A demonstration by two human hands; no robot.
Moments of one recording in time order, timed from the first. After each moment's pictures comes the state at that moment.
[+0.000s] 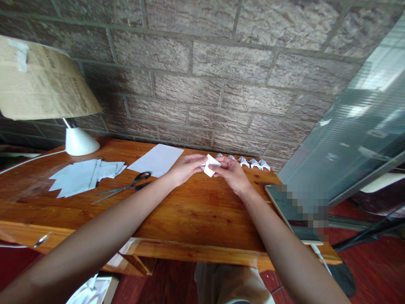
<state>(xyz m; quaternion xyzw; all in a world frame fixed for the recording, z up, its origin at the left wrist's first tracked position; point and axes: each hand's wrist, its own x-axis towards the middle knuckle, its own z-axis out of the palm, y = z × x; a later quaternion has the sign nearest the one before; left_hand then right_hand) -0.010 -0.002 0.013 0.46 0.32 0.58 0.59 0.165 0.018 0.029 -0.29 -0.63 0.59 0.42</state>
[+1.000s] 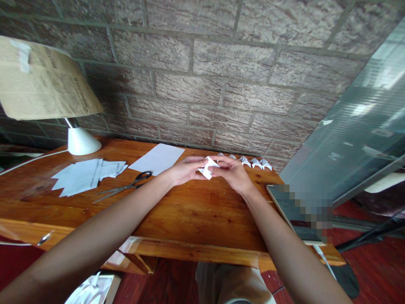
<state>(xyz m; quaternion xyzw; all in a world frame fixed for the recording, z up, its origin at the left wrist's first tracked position) -0.017 -0.011 0.021 0.47 0.32 0.49 0.67 0.168 0.015 0.032 -0.24 -0.67 0.57 0.41</state>
